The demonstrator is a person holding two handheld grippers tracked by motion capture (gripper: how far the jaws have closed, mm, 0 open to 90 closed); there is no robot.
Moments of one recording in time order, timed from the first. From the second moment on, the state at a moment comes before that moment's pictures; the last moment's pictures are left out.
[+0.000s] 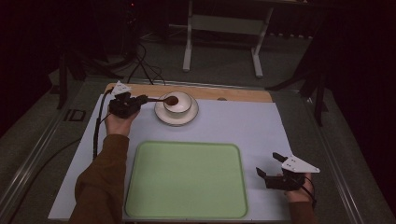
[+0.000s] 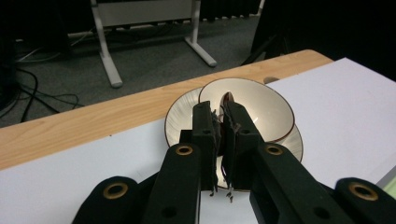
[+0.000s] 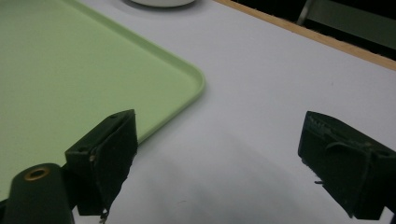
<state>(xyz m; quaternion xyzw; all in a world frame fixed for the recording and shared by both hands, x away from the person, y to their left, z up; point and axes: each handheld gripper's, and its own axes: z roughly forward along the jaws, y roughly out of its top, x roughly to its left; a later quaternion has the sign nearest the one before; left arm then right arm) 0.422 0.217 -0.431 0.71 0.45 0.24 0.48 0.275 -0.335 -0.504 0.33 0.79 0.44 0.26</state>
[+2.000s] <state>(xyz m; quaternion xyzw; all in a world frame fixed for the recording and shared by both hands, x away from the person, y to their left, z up) 0.298 0.275 -0.445 0.71 0.45 0.21 0.50 0.275 -0.334 -0.505 0.33 0.79 0.44 0.25</state>
